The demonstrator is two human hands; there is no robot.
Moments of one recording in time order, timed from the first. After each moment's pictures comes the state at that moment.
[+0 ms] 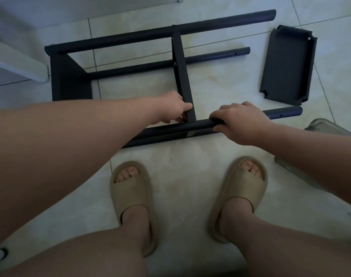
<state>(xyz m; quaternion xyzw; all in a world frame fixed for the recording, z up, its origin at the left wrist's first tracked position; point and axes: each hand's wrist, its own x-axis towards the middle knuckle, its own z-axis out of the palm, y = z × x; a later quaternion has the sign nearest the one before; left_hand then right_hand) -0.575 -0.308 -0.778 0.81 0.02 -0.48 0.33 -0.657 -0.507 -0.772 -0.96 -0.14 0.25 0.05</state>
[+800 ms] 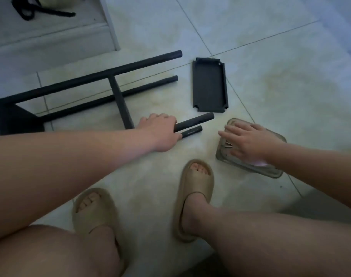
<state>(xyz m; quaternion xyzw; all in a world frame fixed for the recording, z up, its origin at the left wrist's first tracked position) -0.649 -0.413 -0.702 0.90 -0.31 -0.30 0.02 -0.788 -0.661 -0.704 -0.94 -0.03 0.32 -0.07</state>
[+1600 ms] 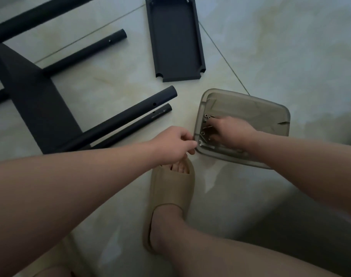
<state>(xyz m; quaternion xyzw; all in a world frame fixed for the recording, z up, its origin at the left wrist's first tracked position) -0.705 -0.543 -0.830 0.74 -0.15 -0.56 0.34 -0.784 -0.739 -0.868 -0.92 0.10 0.37 0.10</state>
